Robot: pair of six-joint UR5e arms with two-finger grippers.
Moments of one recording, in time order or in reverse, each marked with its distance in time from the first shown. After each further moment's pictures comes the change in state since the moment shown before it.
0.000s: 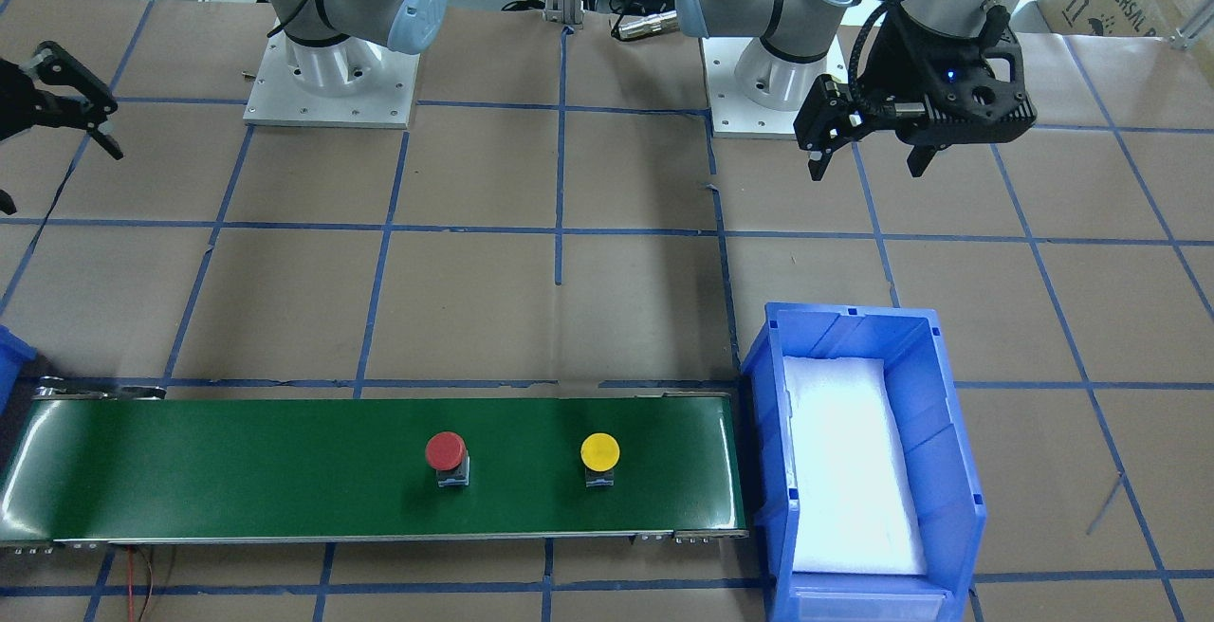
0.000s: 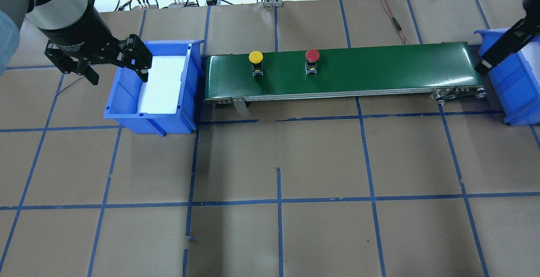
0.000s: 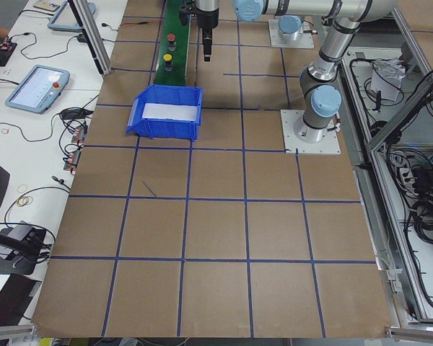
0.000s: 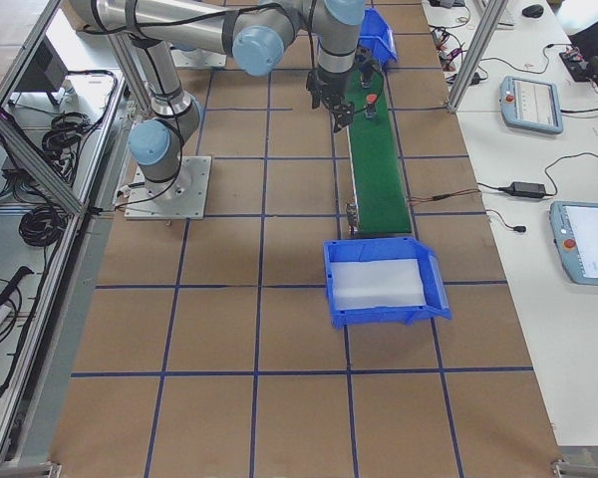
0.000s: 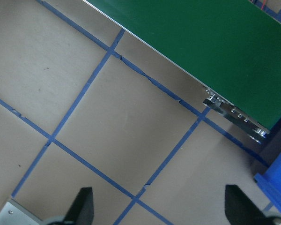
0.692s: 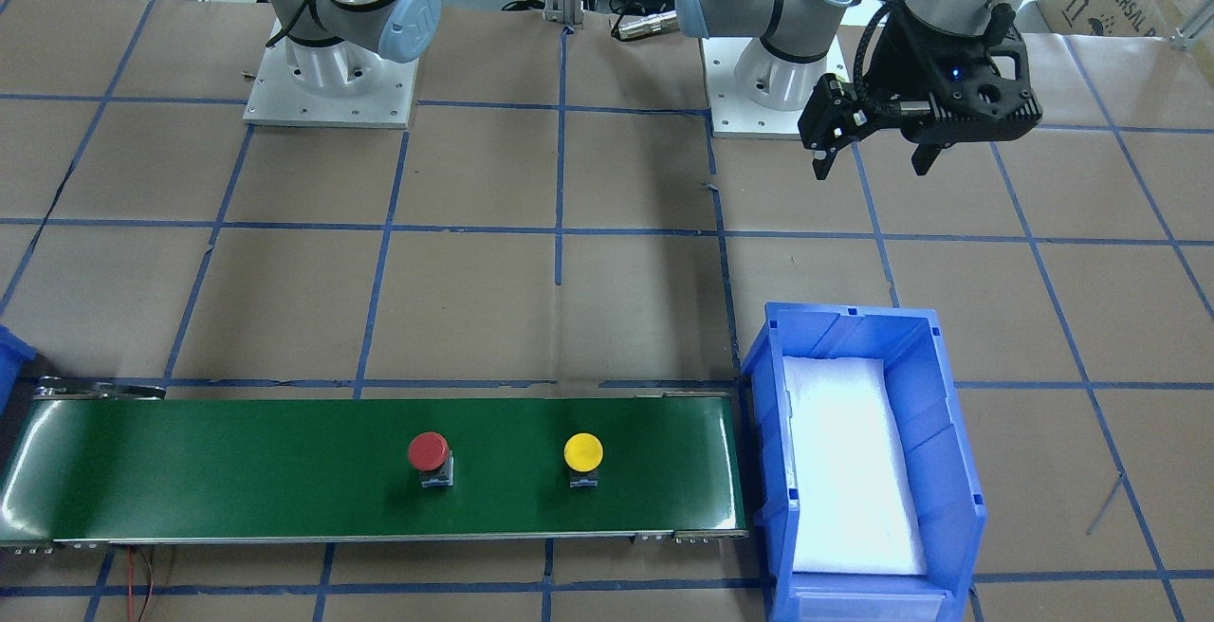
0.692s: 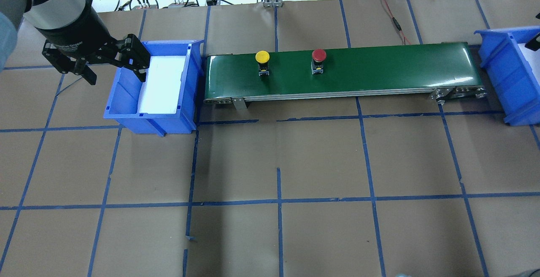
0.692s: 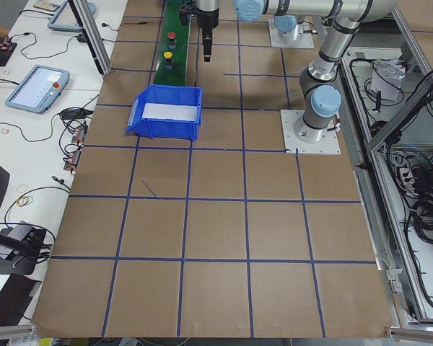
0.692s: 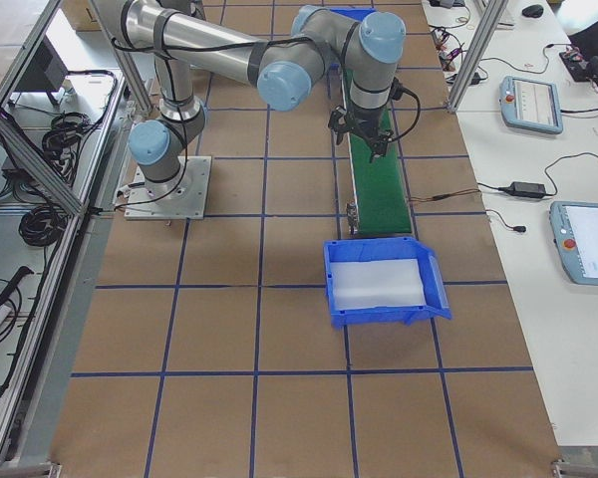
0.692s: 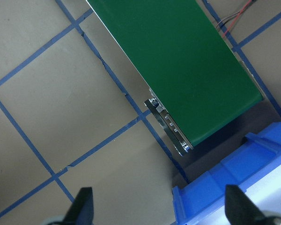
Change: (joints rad) left arm 0.007 0.003 0.000 -0.002 0.008 0.000; right arm -0.092 0.174 -0.166 -0.029 -0.005 -0.413
